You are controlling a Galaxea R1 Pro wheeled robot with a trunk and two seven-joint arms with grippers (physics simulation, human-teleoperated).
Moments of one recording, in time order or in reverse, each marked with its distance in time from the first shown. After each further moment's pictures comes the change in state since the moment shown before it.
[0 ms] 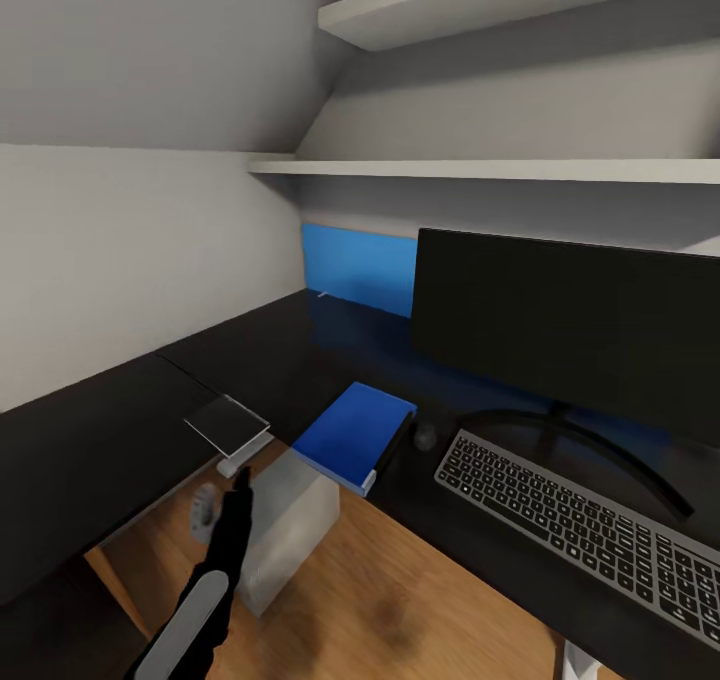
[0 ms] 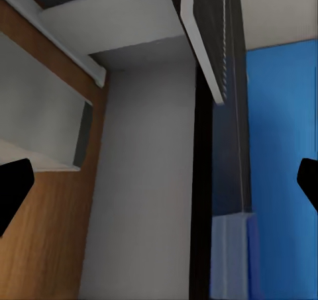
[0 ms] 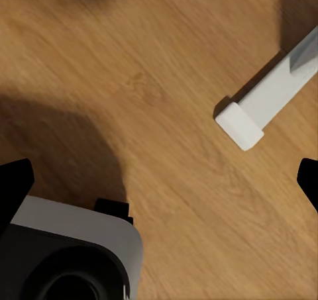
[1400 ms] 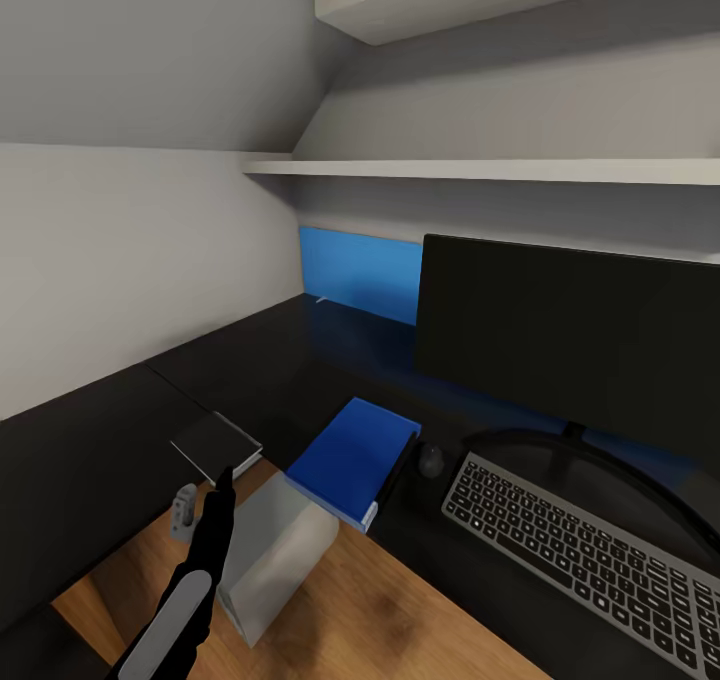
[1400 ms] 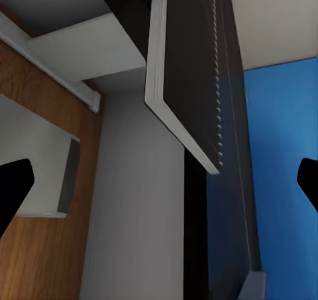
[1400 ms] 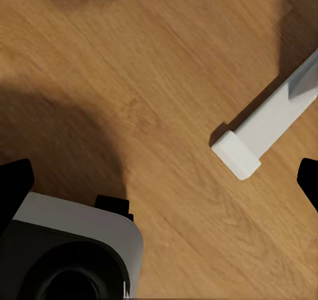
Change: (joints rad) left arm -0.001 0.024 0.073 0.026 -0.034 0.023 -0.033; right arm -0.001 -0.001 0.005 0.004 0.000 0.004 0.002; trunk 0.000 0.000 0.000
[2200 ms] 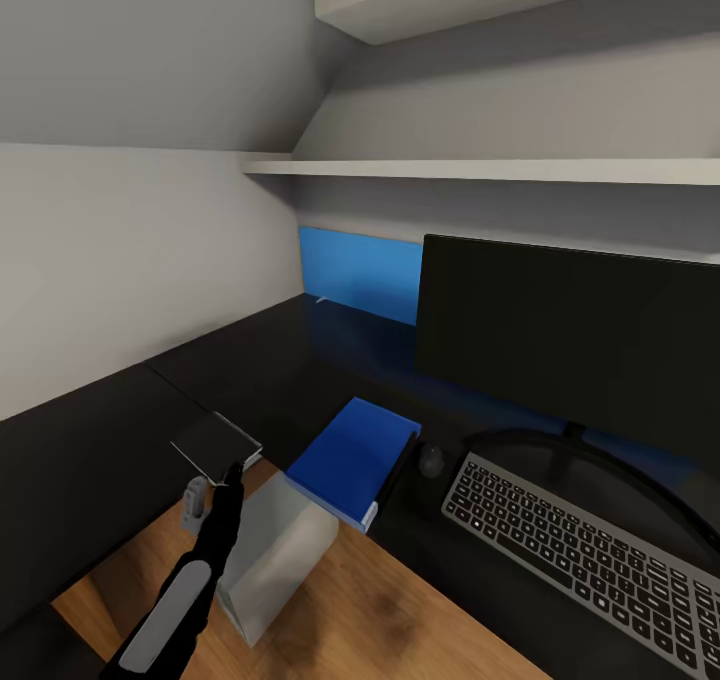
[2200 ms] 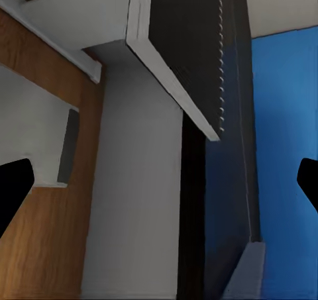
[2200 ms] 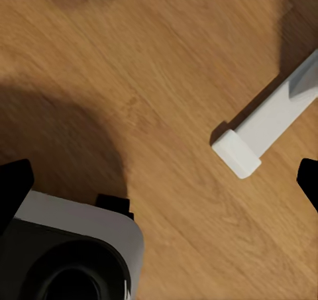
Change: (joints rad) left arm -0.026 0.007 -0.003 0.005 0.014 0.108 0.034; right arm 0.000 0.002 0.002 0.000 -0.002 0.003 -0.003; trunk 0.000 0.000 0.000
